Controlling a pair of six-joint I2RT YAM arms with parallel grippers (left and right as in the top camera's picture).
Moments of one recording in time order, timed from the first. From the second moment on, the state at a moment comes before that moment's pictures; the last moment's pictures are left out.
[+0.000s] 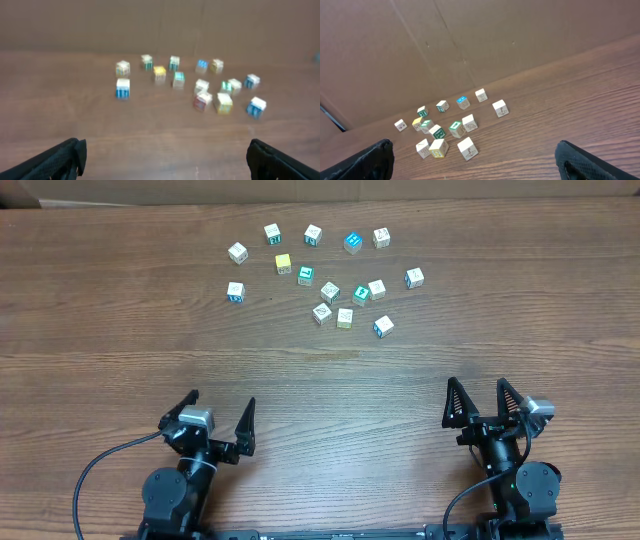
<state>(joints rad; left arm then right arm) -0.14 0.02 0.07 -0.22 0.08 -0.13 0.06 0.01 0.02 -0.03 -0.07 0.41</state>
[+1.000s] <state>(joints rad) -0.14 1.48 1.75 -1.32 0.16 -0.01 0.06 0.01 0.02 -0.03 -0.07 0.41</state>
